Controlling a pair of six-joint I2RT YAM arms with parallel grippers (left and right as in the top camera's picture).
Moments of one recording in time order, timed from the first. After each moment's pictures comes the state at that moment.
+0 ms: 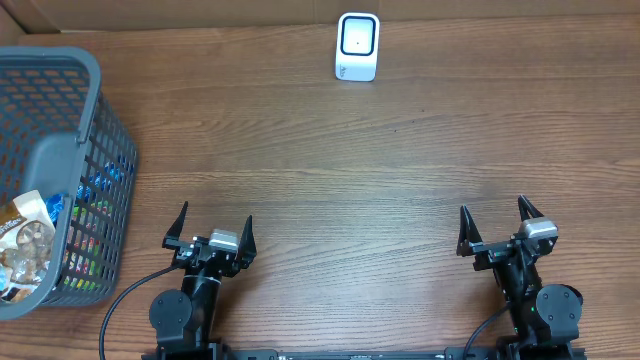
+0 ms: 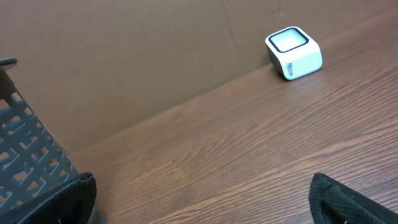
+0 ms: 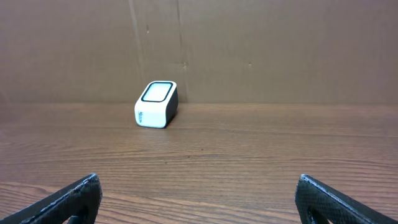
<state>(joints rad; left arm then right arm) 0.10 0.02 0.01 -0.06 0.21 0.40 0.08 0.01 0.02 -0.03 -0.10 0.07</state>
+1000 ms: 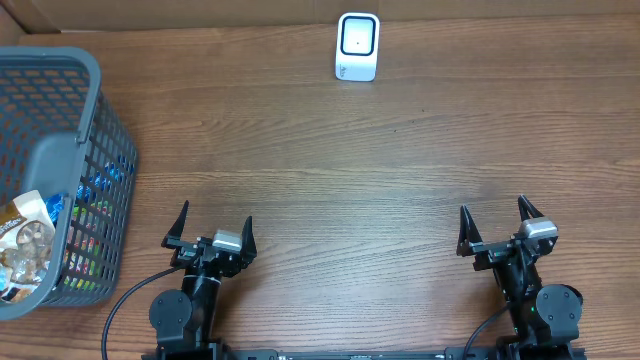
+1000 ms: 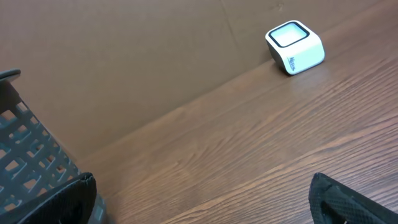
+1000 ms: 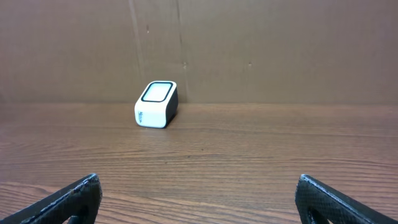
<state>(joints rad) 0.10 0.02 0.01 -0.06 0.21 0.46 0.08 0.01 0.02 -0.03 -0.10 0.07</state>
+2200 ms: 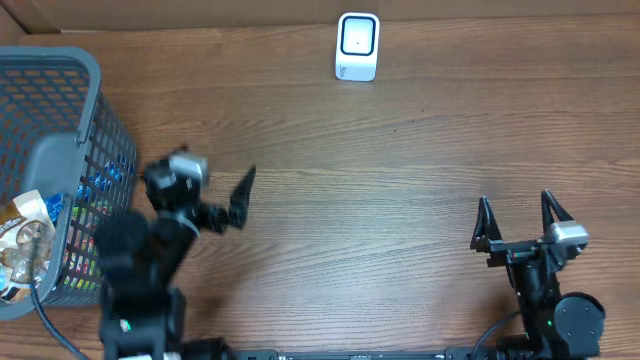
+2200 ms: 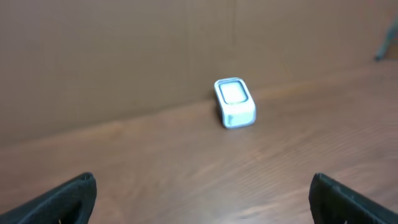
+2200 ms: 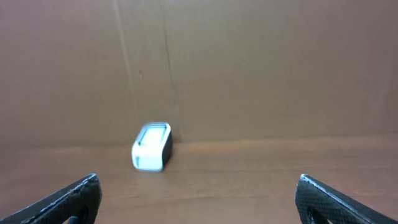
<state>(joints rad) 0.10 0.69 0.72 -0.26 0.43 0.11 0.08 0.01 0.16 -0.05 -0.04 0.13</state>
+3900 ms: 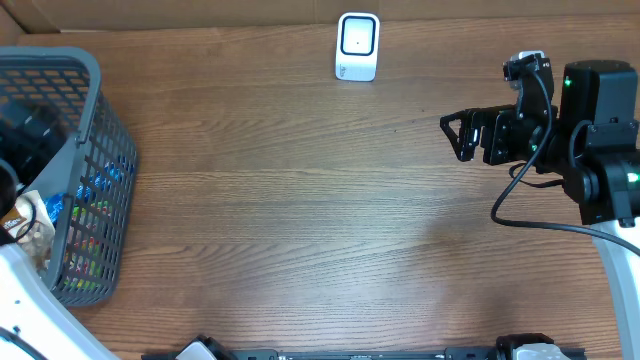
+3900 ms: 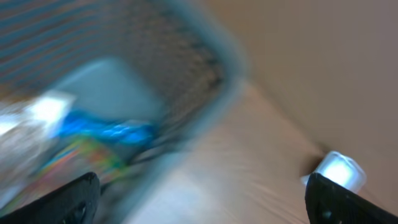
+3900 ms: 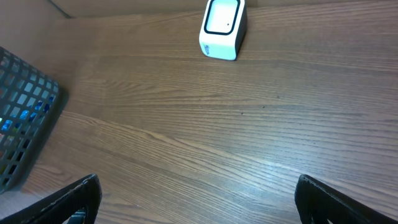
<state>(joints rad) 0.73 1.35 1.84 -1.25 0.25 -0.30 0.08 1.27 1.45 -0.96 -0.41 0.08</state>
